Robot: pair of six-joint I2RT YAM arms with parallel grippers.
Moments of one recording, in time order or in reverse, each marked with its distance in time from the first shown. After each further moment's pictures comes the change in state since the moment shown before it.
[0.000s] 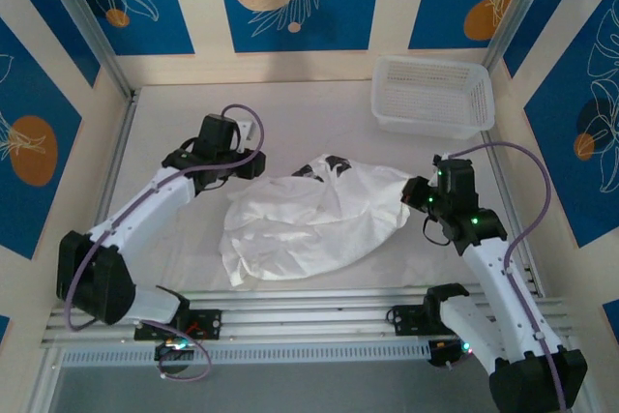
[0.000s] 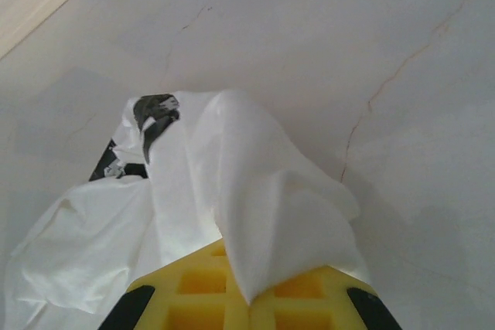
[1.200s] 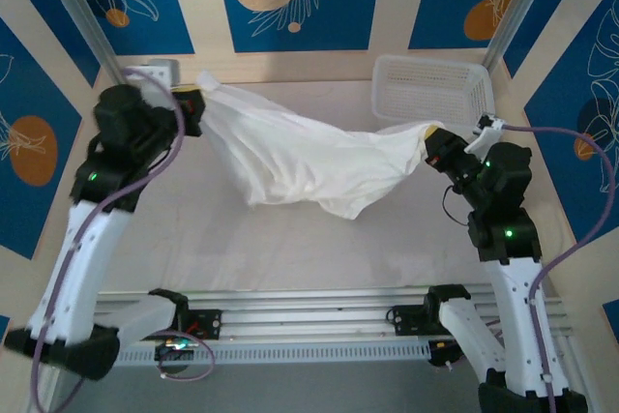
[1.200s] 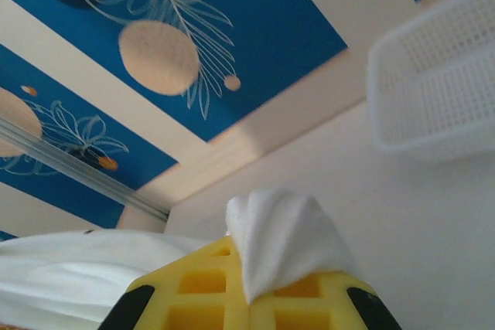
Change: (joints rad) left arm 0.141 -0.358 0.306 -0.014 -0.027 0.009; right arm -0.095 -0.080 0.285 0.196 -0.105 0.114
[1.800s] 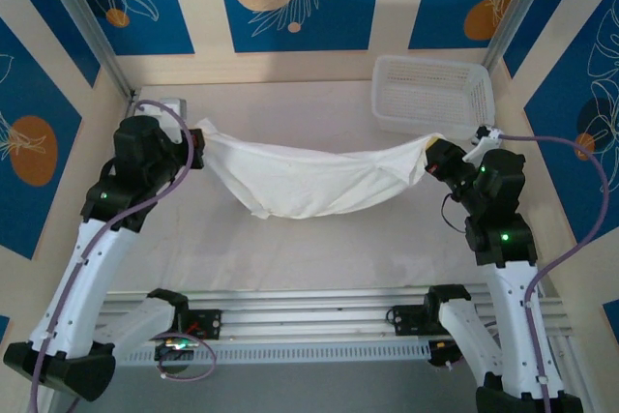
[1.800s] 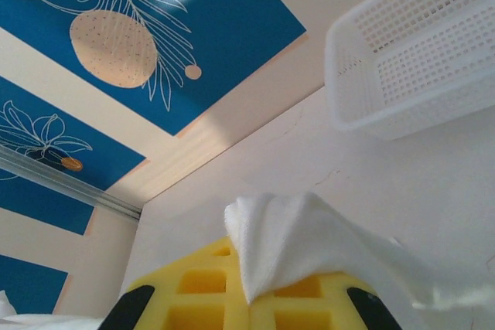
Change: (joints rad) left arm 0.002 -0.095 -0.236 -0.082 -0.074 -0.013; right arm -0.018 -0.030 -0.072 -0.048 0.030 -0.001
